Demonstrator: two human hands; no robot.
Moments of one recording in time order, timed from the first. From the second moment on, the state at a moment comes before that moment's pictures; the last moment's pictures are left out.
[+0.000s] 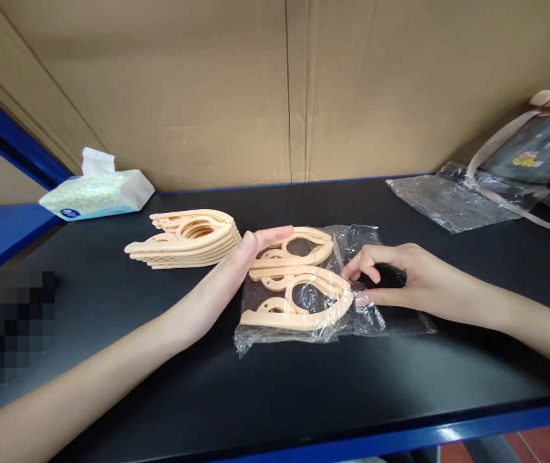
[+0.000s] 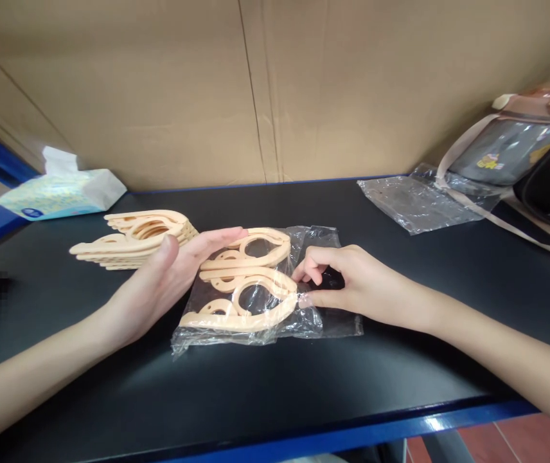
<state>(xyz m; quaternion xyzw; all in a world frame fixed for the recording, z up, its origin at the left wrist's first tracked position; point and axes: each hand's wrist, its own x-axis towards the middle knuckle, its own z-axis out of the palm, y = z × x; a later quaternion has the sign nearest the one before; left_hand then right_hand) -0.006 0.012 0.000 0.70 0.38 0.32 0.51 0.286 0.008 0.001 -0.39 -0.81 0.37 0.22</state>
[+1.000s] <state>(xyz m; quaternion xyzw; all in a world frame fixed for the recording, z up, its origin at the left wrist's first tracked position) -0.006 -0.007 0.005 0.83 0.41 0.30 0.23 0.299 0.011 0.003 -0.38 -0.87 0.26 0.17</state>
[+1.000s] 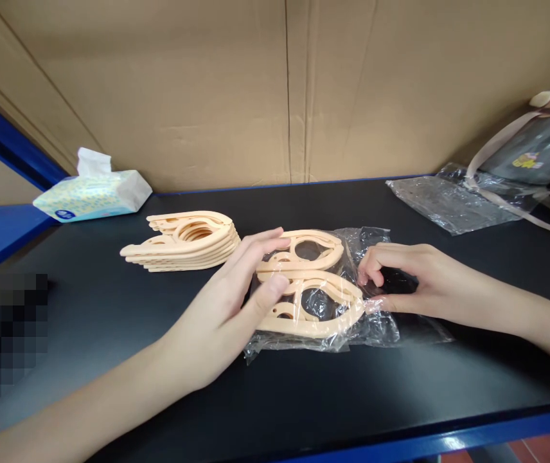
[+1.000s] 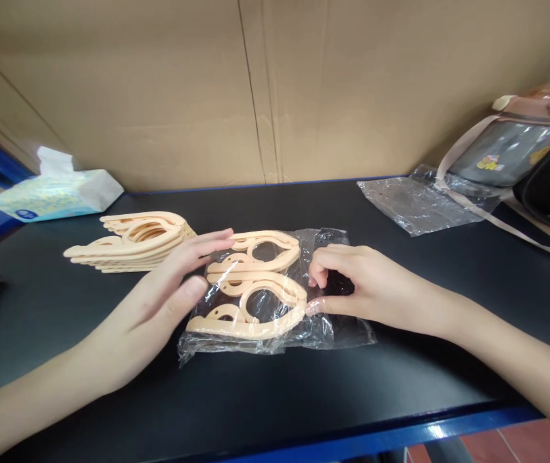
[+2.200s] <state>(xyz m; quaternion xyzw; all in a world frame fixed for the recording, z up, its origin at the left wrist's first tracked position) -0.099 0.065 0.049 0.87 0.49 0.07 -0.07 0.309 0.009 0.009 -0.38 -0.89 0.11 0.22</state>
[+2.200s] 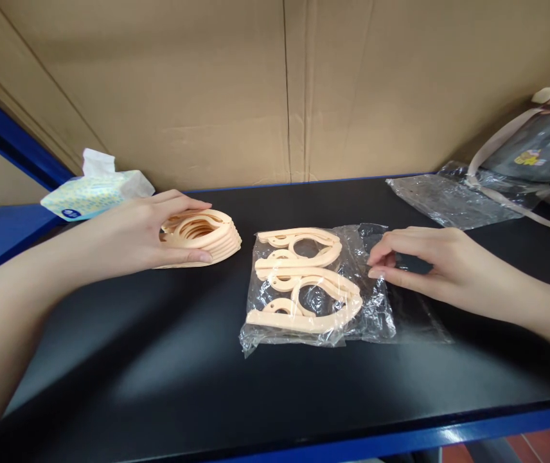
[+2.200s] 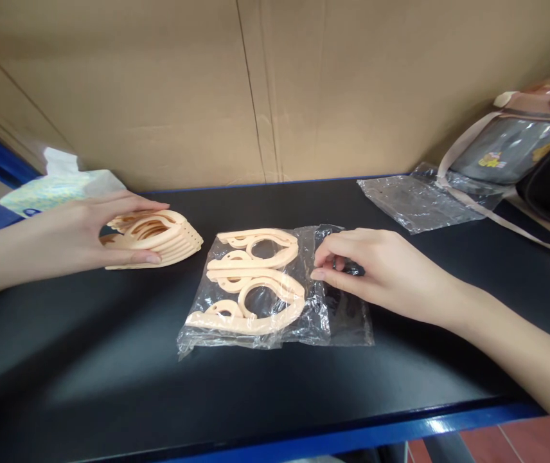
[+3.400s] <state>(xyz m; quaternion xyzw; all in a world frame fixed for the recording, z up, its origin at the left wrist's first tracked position) 0.015 -0.020 0.018 0.92 0.21 0.22 -0.24 0.268 -0.019 0.023 -0.31 -0.87 0.27 0.28</state>
